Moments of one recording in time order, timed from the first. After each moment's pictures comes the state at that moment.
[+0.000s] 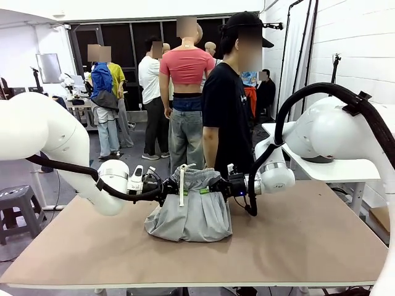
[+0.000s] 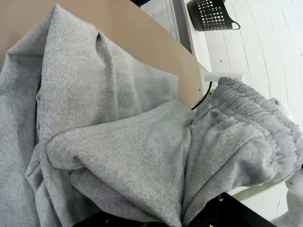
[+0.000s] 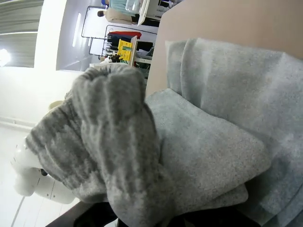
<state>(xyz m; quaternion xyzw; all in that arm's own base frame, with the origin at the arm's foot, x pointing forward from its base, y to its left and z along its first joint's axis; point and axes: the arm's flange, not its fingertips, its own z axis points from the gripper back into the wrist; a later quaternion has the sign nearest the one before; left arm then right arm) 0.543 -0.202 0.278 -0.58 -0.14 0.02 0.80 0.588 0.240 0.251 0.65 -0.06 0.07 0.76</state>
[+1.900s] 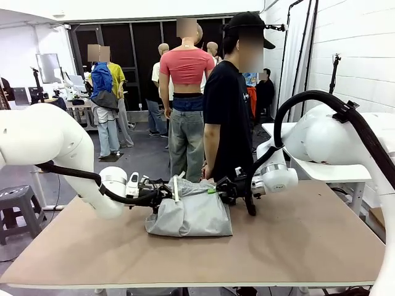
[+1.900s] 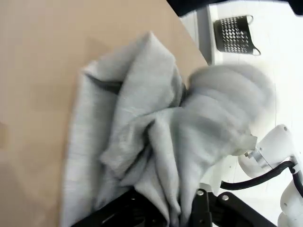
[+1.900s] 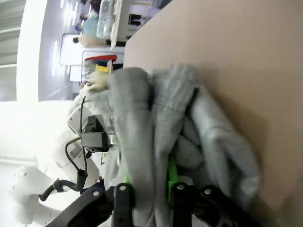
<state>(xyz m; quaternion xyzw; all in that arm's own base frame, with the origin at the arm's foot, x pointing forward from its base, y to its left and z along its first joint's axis) 0.574 -0.169 0.234 -0.56 -0.13 0.10 0.81 0.627 0.207 0.225 0.60 -0.08 -0.01 0.80</state>
